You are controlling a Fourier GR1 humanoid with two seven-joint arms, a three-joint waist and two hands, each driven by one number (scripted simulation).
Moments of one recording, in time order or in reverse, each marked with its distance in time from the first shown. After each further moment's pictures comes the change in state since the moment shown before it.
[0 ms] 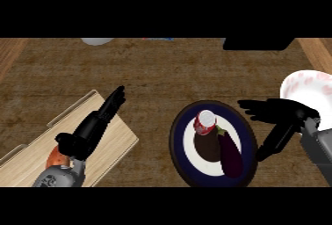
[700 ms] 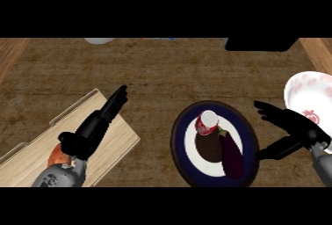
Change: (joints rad) left arm -0.021 0.032 -0.048 -0.007 0.034 0.042 0.012; right arm 0.172 -0.042 0.008 0.023 0.218 -0.273 -0.443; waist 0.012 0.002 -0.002
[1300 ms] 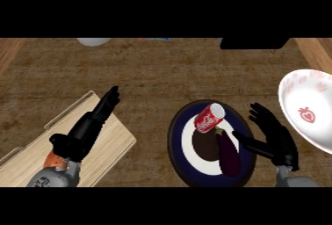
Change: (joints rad) left arm 0.029 0.026 0.020 -0.004 0.010 0.021 -0.017; right arm 0.178 0.362 -0.149 0.009 0.008 -0.491 -0.427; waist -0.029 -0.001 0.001
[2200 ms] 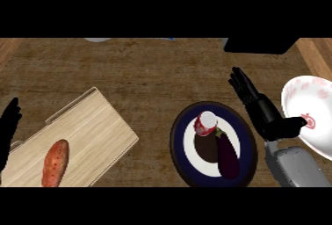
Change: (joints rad) left arm 0.161 0.286 0.296 0.144 -0.061 0.224 0.111; right arm -0.230 -0.049 0.126 -0.105 0.019 0.227 -0.114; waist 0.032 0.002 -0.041
